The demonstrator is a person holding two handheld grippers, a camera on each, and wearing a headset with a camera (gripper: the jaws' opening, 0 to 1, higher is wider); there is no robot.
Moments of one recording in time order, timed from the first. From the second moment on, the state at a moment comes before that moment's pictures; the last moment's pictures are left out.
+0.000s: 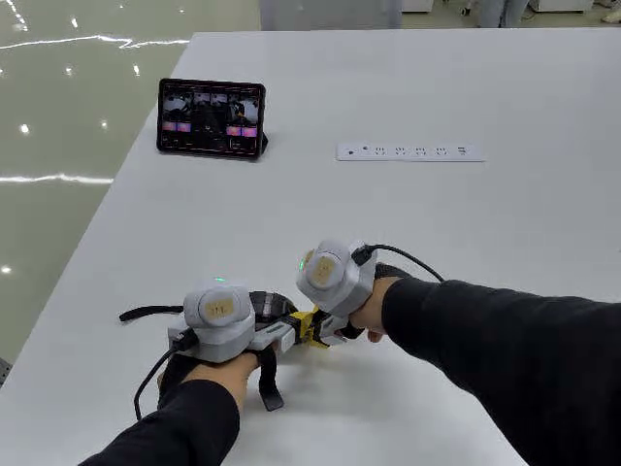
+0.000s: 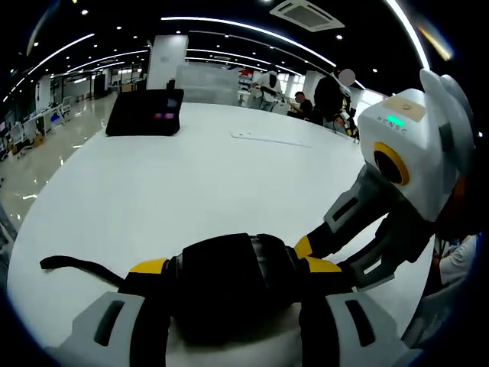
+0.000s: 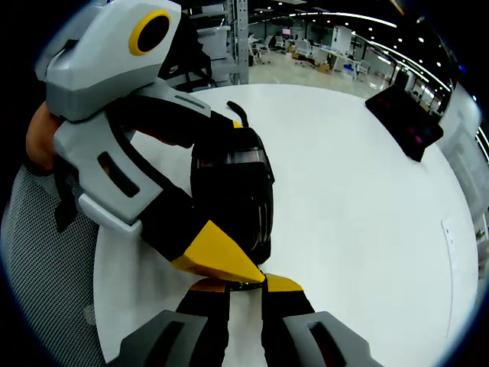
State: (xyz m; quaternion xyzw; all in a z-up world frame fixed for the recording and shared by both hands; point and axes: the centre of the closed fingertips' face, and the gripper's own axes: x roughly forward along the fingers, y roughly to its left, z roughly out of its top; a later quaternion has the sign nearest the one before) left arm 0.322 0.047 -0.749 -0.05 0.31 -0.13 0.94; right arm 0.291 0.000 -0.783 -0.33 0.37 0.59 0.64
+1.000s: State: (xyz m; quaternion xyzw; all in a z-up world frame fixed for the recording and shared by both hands) left arm 0.285 0.055 -0.740 0.02 0.34 -0.31 0.89; right arm 0.266 -0.103 -0.746 -0.24 0.33 0.54 0.74
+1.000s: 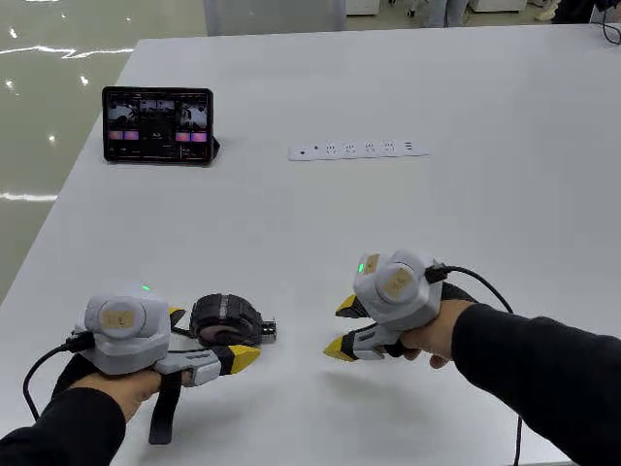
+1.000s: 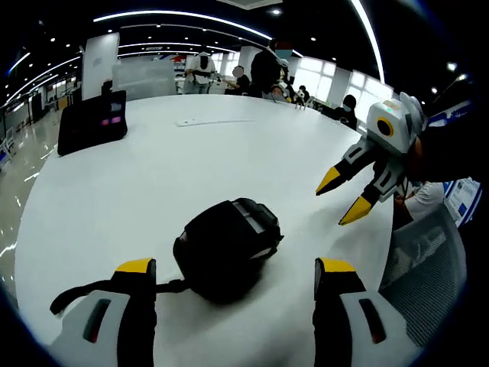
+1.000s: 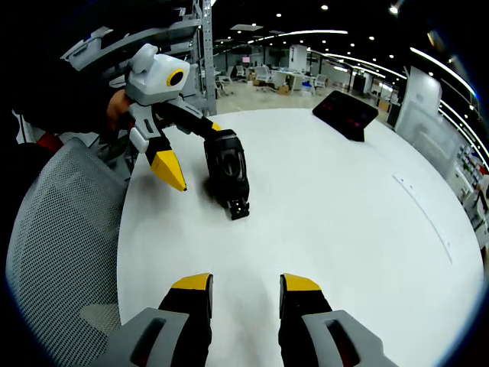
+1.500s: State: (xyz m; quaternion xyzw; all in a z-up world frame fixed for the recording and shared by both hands) left arm 0.257 0.076 -0.723 0.04 0.33 -0.37 0.87; right arm 0.250 -0.166 -0.728 -0.20 0.32 0.50 0.78
